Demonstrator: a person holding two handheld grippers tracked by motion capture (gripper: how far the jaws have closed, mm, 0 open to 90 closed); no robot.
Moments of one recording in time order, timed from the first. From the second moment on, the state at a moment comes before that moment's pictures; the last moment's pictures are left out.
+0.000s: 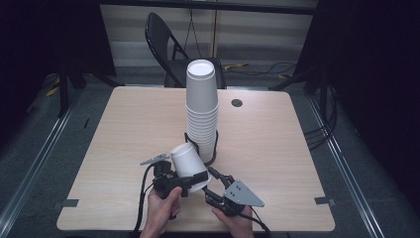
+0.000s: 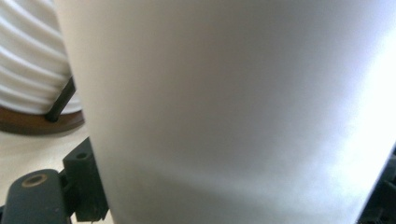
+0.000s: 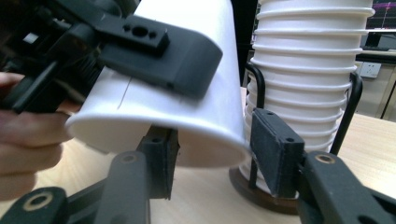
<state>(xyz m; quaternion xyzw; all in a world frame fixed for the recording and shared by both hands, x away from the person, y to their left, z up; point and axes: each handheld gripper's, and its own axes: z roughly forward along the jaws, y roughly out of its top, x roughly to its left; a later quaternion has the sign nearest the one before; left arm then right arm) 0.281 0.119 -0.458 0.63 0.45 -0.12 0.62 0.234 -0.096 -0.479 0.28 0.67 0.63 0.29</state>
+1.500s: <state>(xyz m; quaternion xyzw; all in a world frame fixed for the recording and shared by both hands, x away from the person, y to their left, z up) 0.294 0.125 -0.458 0.63 0.38 -0.09 0.67 0.239 -0.095 -0.481 0.29 0.66 0.62 0.30</state>
